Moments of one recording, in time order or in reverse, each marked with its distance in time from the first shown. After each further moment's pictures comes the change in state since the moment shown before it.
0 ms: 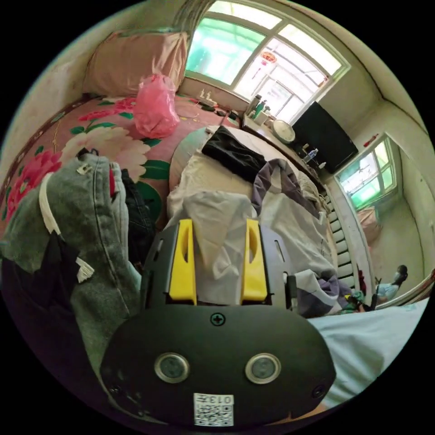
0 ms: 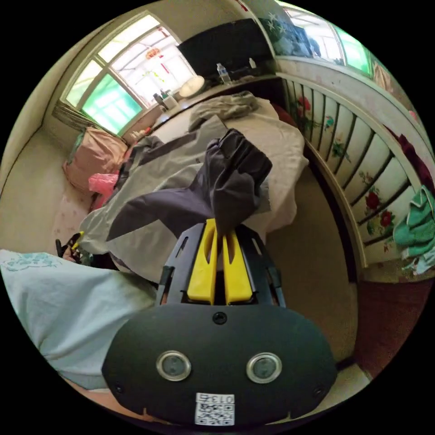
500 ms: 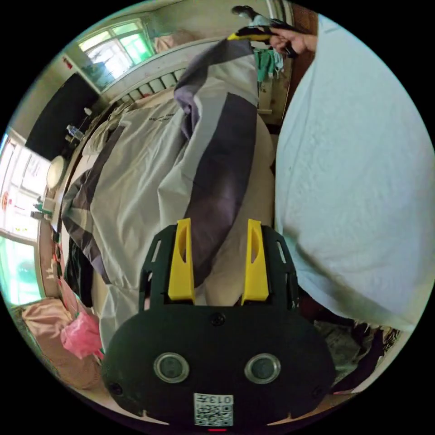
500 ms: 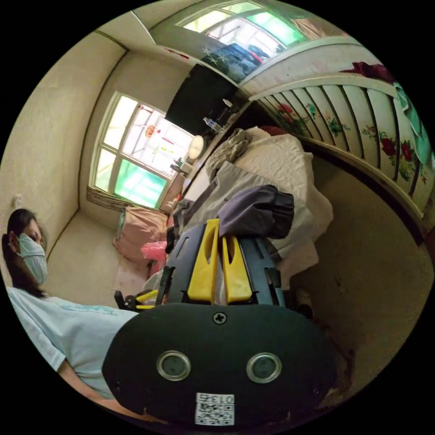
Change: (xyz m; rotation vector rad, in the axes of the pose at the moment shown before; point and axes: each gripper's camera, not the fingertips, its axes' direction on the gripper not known) left arm 0.315 0.179 0.130 -0.428 0.064 1.601; right arm 0.031 0.069 -0.100 0.434 -0.566 0.179
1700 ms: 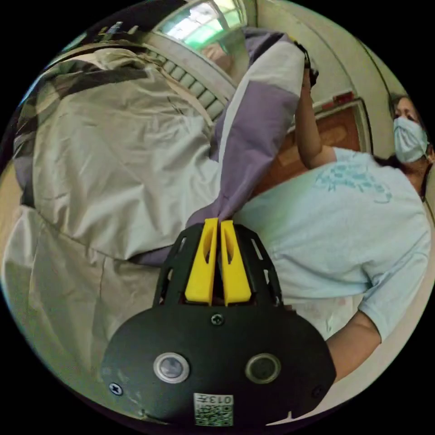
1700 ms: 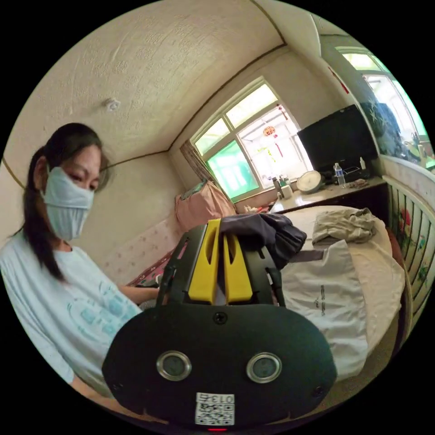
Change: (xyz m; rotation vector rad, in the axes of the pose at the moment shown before) left arm -0.224 0.047 0.045 0.192 0.845 -0.309; right arm -0.267 -0.054 0.138 0.015 -0.318 -0.632
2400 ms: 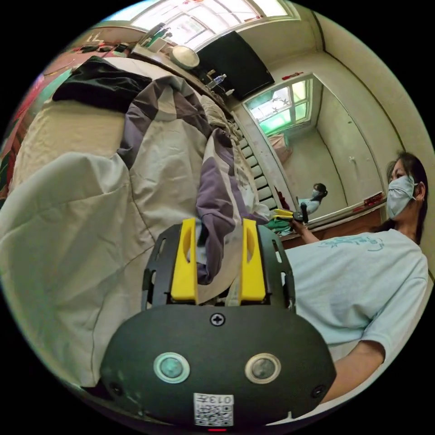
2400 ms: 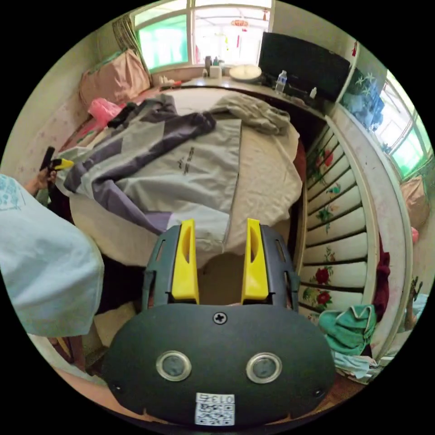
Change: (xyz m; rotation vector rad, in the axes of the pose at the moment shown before) left arm -0.068 0.094 -0.090 0.645 -0.119 -0.486; right arm 0.222 0.183 -0.005 -1.088 0.615 -0.125
